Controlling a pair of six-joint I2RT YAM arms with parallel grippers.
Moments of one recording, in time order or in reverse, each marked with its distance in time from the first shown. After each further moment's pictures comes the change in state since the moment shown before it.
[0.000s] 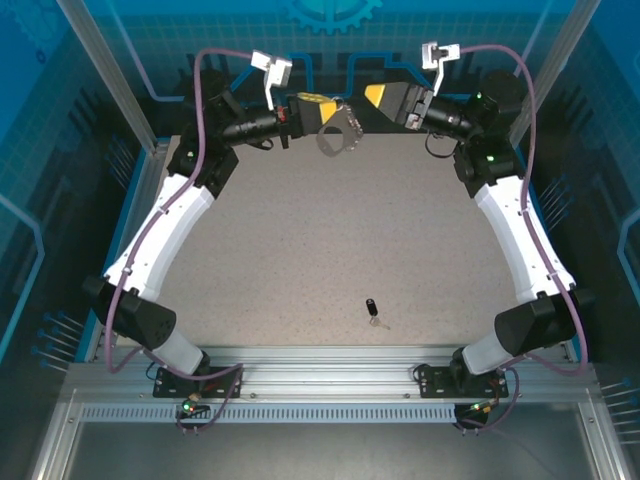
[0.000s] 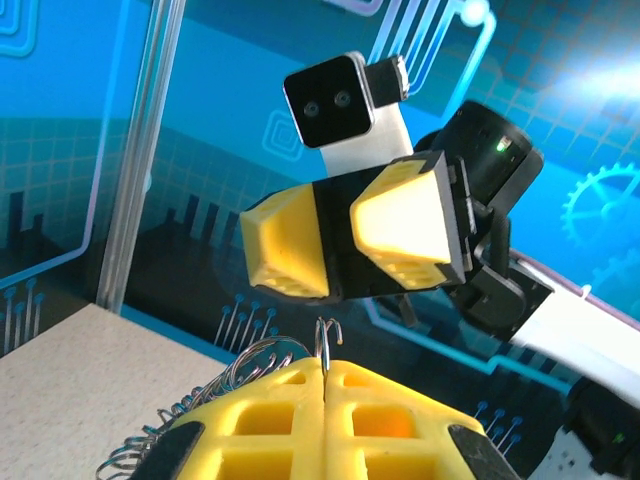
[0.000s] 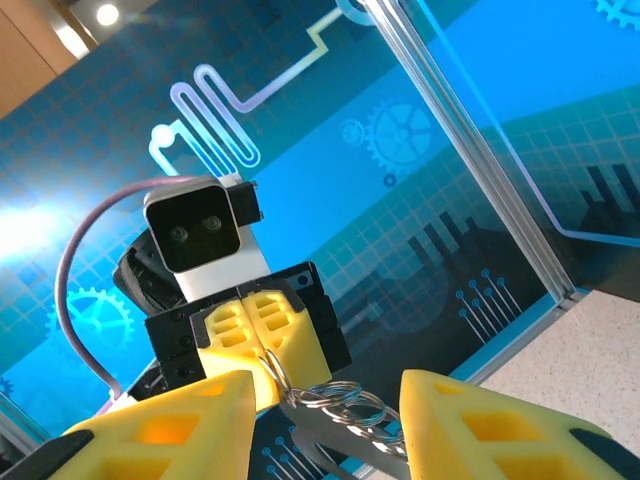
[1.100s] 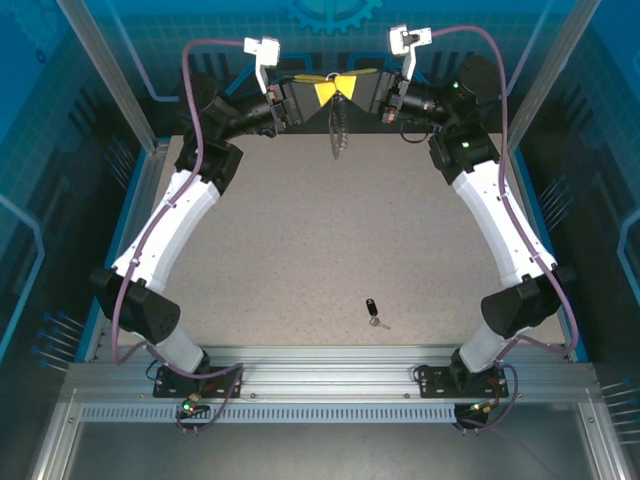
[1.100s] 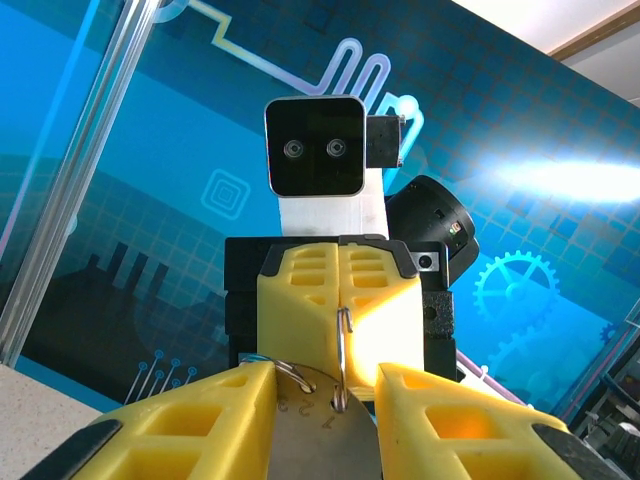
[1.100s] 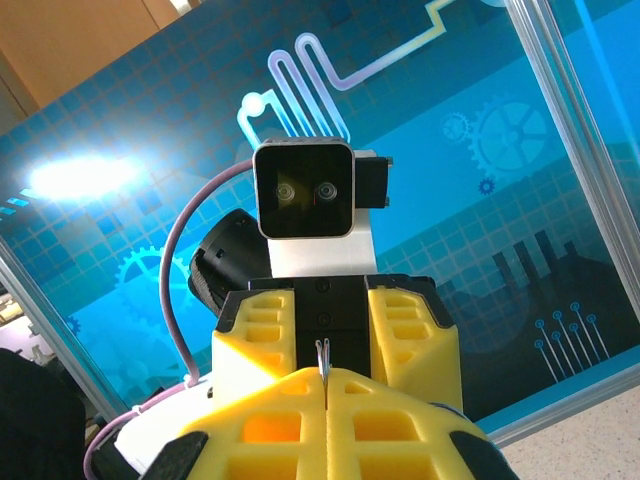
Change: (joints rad) left arm 0.007 0.044 -0.010 0.373 0.018 -0.419; right arm 0.124 0.137 0.192 0.119 -0.050 0.033
